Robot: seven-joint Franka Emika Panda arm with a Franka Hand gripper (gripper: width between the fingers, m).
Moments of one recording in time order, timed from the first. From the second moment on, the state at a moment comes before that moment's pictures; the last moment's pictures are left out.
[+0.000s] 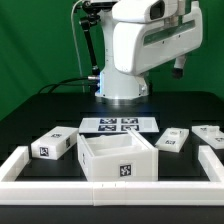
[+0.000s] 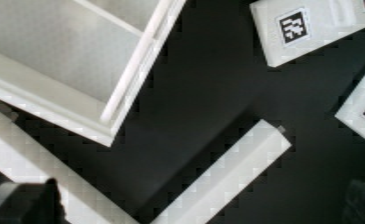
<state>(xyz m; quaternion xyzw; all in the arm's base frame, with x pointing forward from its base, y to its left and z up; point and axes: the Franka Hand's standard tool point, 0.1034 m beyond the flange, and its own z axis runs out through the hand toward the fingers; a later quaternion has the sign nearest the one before) 0.561 0.053 0.162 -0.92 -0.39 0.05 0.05</state>
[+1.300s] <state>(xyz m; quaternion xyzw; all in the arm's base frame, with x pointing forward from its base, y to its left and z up) 0.541 0.020 0.130 -0.79 -0.61 0.01 0.03</state>
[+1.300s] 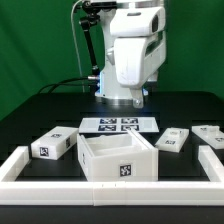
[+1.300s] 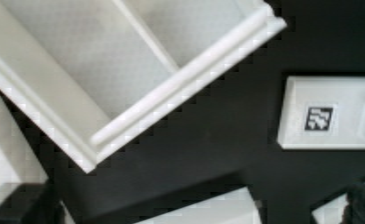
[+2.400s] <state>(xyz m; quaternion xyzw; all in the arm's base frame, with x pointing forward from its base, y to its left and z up) 0.526 -0.035 0.106 -0.61 -0.79 -0.03 0.00</state>
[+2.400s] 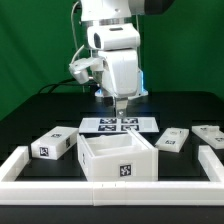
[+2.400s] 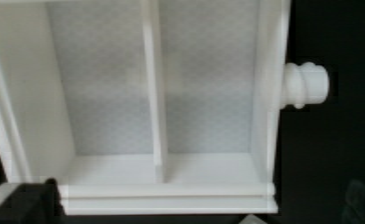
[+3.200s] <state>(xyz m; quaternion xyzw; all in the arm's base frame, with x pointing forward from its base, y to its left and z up) 0.479 -0.031 0.049 -0.61 -0.79 -0.01 0.04</state>
